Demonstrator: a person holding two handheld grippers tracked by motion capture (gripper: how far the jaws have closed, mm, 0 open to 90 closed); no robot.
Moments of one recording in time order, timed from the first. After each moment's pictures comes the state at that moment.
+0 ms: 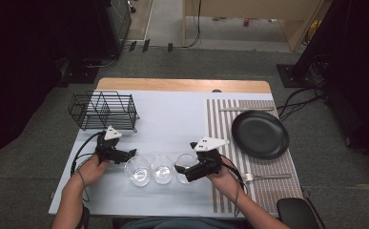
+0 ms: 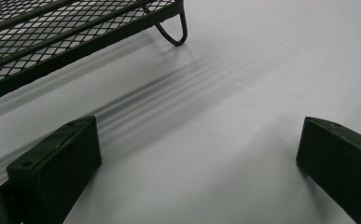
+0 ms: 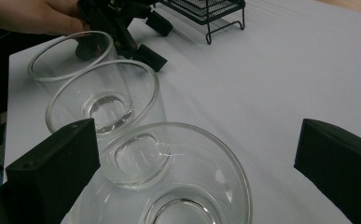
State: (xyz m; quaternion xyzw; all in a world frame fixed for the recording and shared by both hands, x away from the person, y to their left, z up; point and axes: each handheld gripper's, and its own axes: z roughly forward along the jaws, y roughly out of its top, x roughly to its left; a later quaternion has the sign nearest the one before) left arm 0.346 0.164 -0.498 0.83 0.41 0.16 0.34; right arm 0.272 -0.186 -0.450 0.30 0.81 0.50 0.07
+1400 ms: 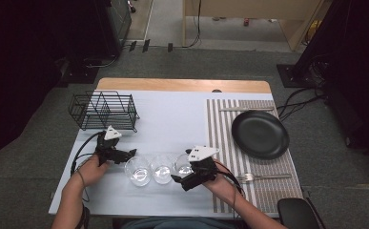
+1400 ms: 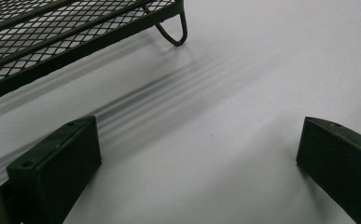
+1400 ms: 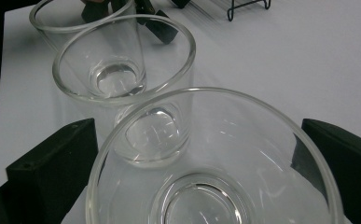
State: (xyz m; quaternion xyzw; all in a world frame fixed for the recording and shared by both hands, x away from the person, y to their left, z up) left arm 0.346 0.164 -0.499 0.83 0.41 0.16 0.34; right arm 0.259 -0.171 -0.467 0.26 0.84 0.46 0.09
